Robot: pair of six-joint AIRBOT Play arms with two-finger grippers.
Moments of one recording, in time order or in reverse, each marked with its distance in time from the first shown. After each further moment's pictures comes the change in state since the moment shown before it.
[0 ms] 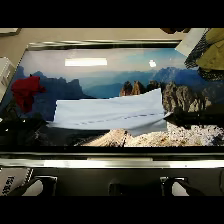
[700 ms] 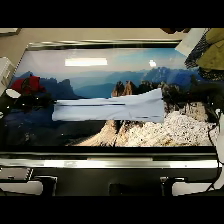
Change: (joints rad) left arm -0.134 -0.513 0.461 0.000 0.147 0.037; right arm 0.086 -0.459 0.376 0.026 0.246 0.042
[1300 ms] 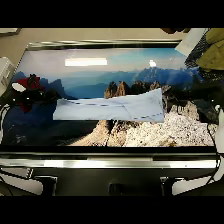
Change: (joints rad) left arm -0.016 -0.129 0.181 0.002 -0.108 -0.005; right arm -0.068 -0.101 0.116 -0.021 -0.044 0.048
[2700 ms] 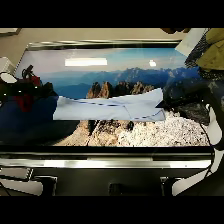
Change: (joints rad) left arm -0.033 0.077 0.083 -0.014 -0.184 -0.021; right arm 0.062 -0.124 0.042 -0.013 -0.222 -0.063
